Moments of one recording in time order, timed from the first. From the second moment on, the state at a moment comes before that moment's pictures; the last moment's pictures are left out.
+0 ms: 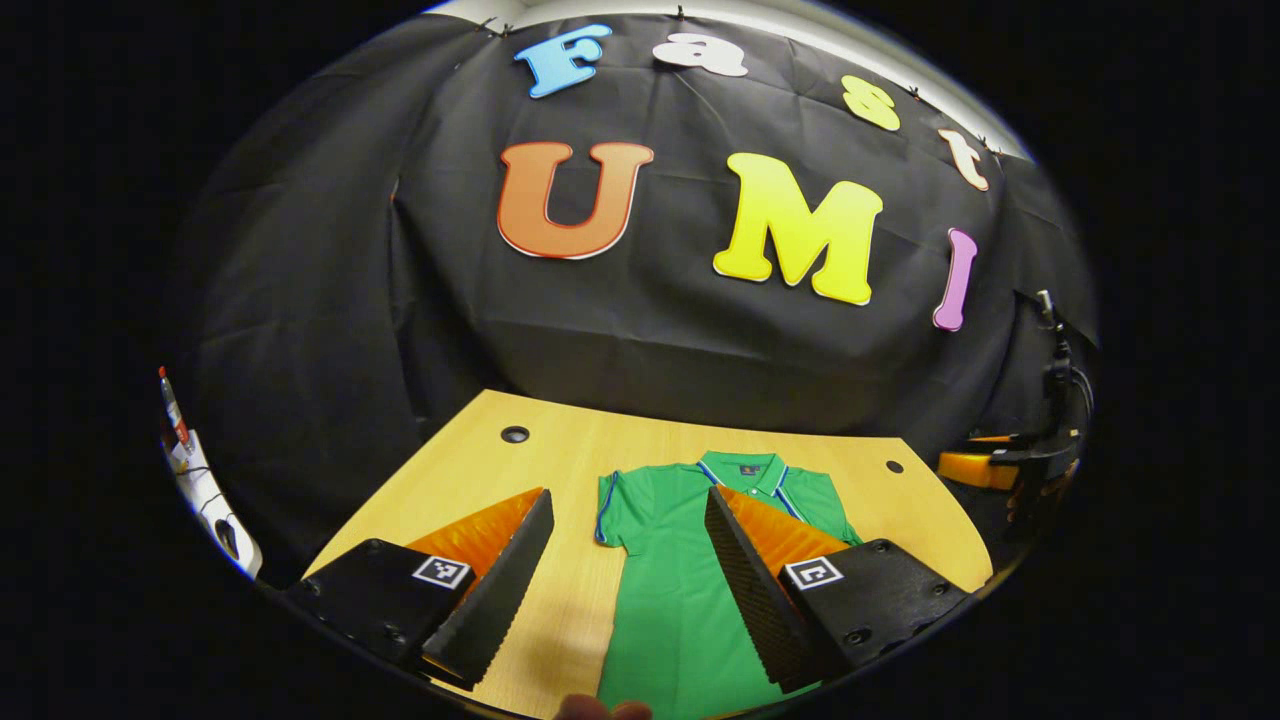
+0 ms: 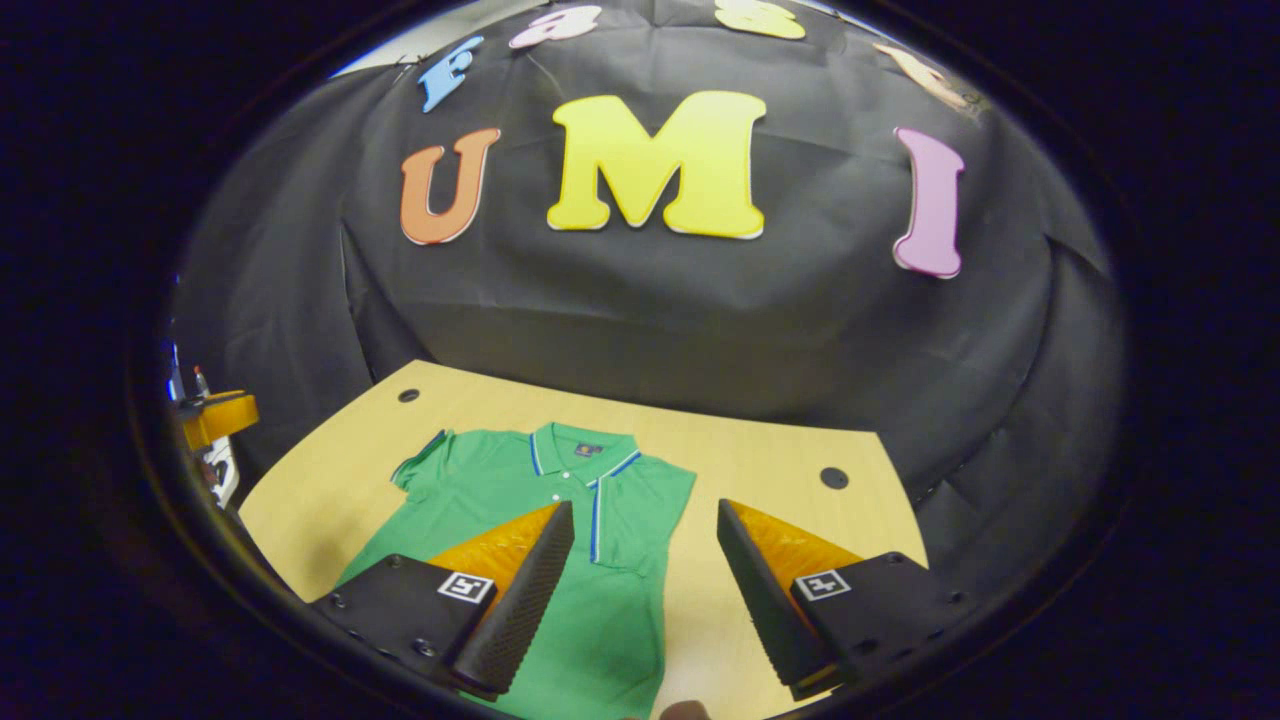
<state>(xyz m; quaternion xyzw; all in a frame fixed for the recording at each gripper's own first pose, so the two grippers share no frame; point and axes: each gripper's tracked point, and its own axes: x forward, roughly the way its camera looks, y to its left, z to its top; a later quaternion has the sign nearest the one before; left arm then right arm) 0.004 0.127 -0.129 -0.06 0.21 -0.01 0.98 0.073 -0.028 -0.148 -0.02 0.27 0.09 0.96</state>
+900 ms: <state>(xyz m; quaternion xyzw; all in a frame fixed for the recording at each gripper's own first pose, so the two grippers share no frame) 0.160 0.158 -0.316 -0.03 0.36 -0.06 0.93 -0.044 -0.112 -0.135 -0.07 0.29 -0.02 0.96</state>
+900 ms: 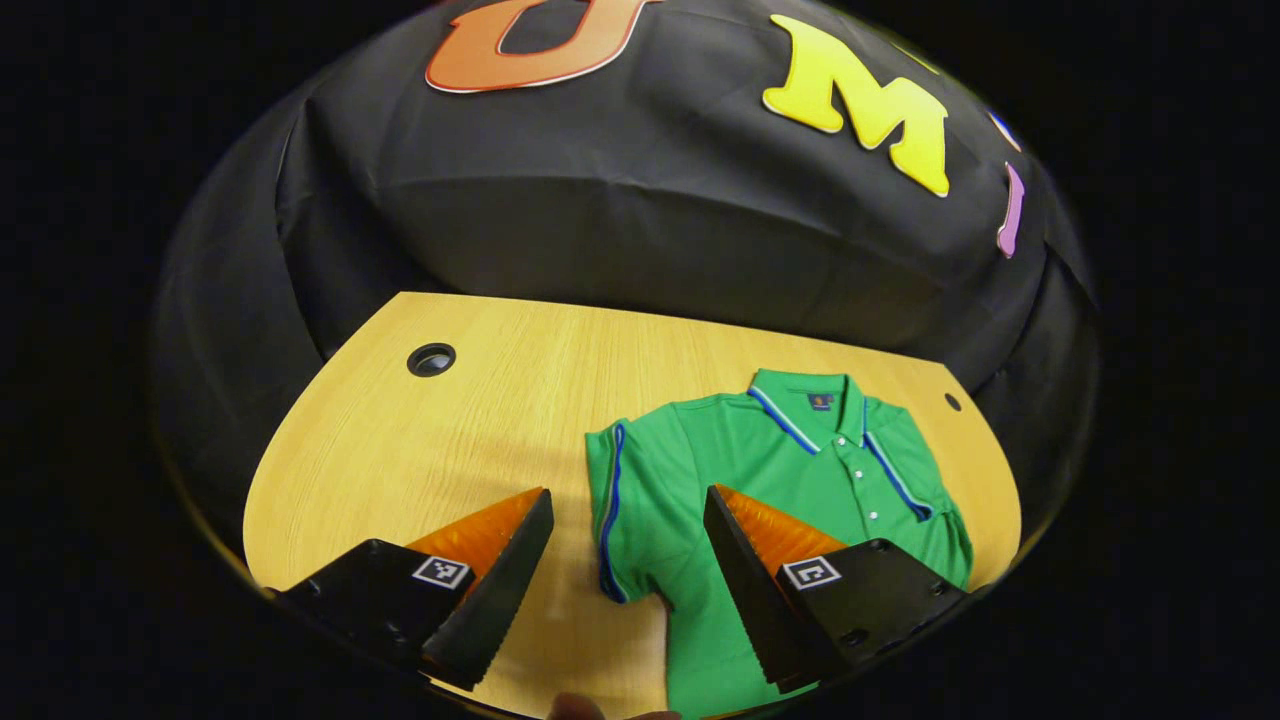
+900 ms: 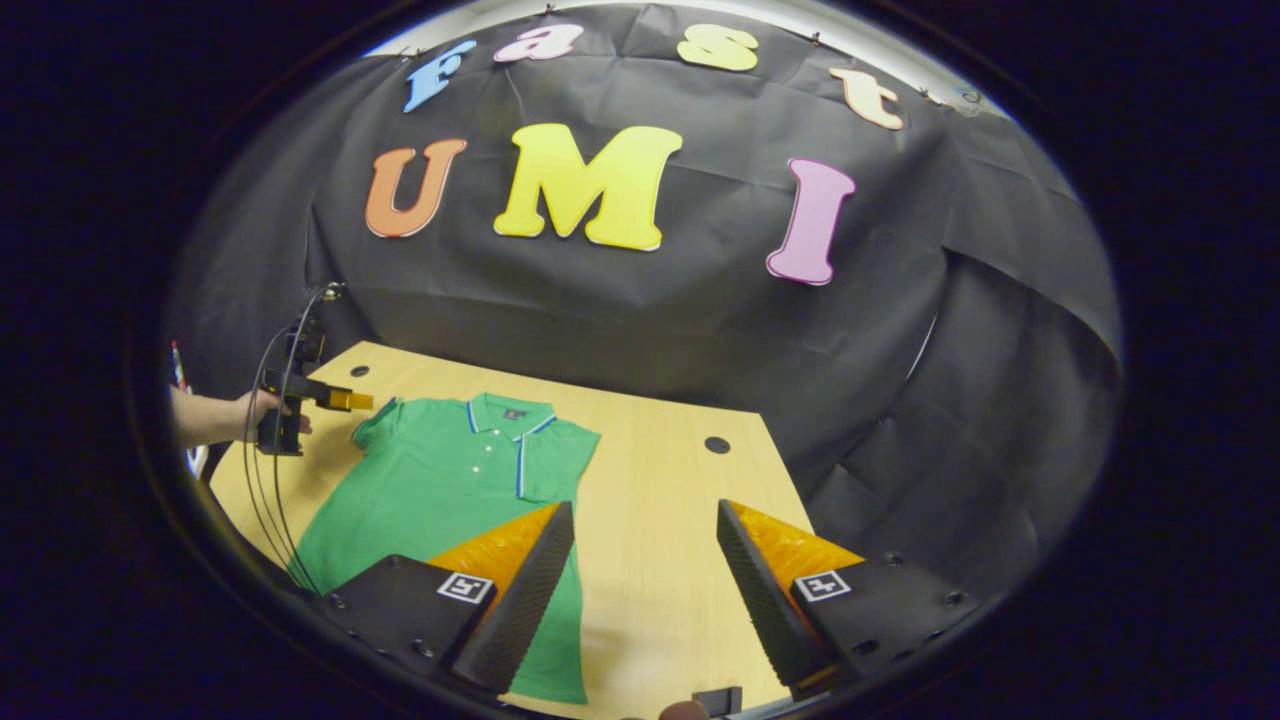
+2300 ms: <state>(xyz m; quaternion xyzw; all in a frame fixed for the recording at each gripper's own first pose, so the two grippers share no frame) 0.190 0.140 -0.290 -0.05 0.34 -0.11 0.93 -0.017 -0.106 -0.159 -0.06 0.30 -0.04 0.95</state>
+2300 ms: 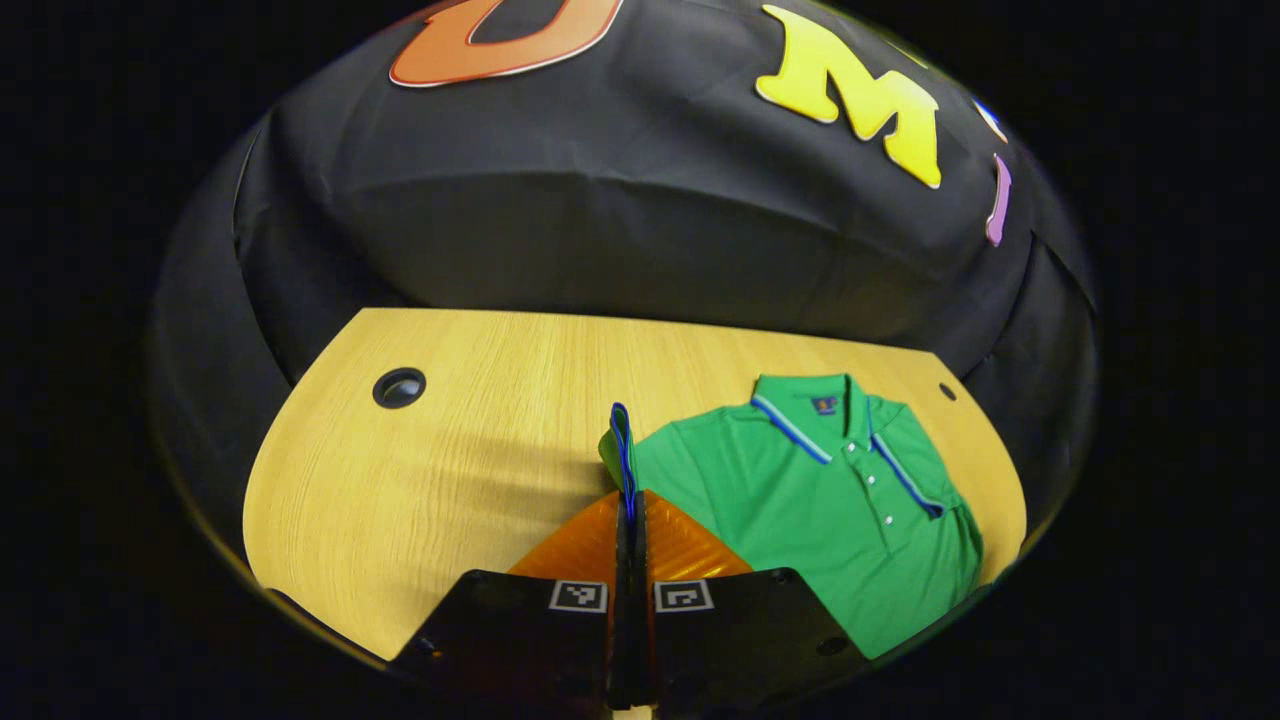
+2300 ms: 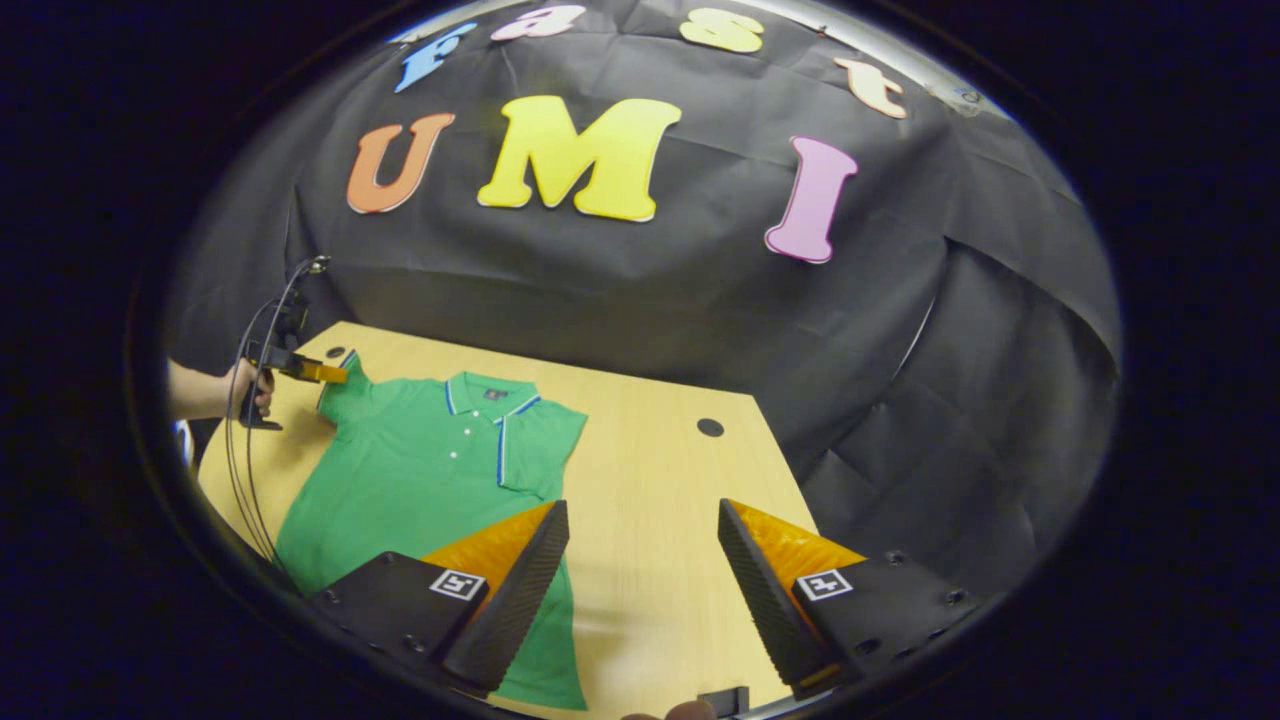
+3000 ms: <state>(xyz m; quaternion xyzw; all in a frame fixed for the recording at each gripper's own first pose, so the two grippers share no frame) 0.191 -0.035 -0.284 -0.04 0.34 -0.18 0.92 -0.045 -0.136 -0.144 -0.02 0.29 -0.06 0.96</state>
